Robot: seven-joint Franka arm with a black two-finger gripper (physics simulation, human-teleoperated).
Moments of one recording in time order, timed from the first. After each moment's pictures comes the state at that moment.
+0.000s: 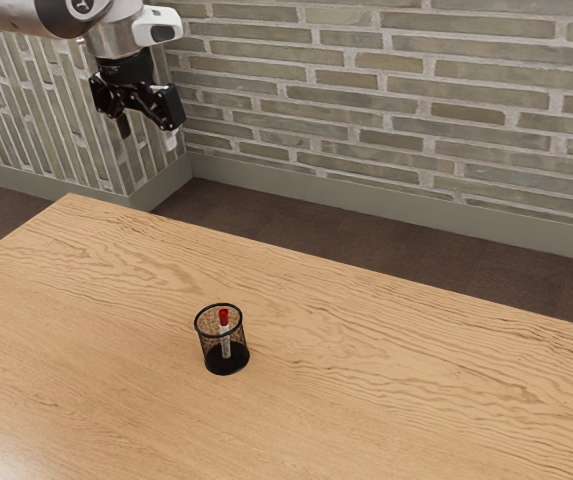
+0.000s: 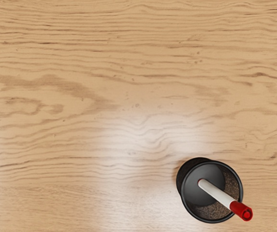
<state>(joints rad) -0.20 0.07 0.24 -1.46 0.04 1.62 0.03</state>
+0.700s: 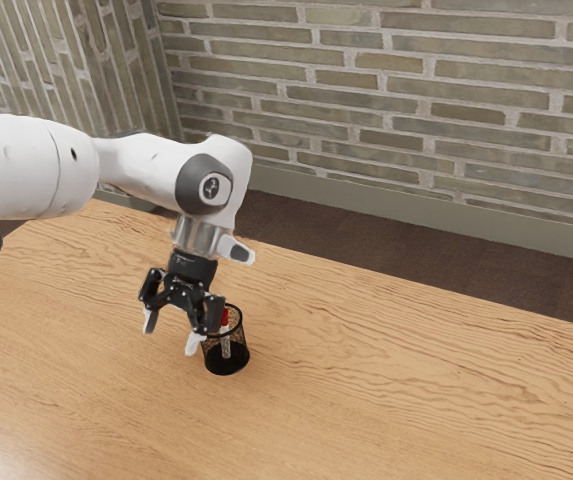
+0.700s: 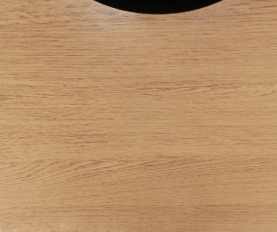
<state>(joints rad) -0.31 0.37 0.23 -1.77 -0.04 1.41 0.01</state>
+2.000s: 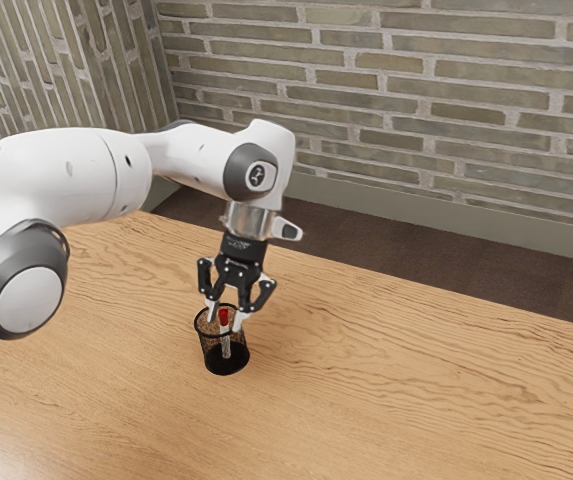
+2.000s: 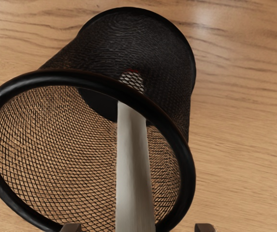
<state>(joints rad) -0.27 0.60 0.15 -1.42 -0.06 1.43 -0.27</state>
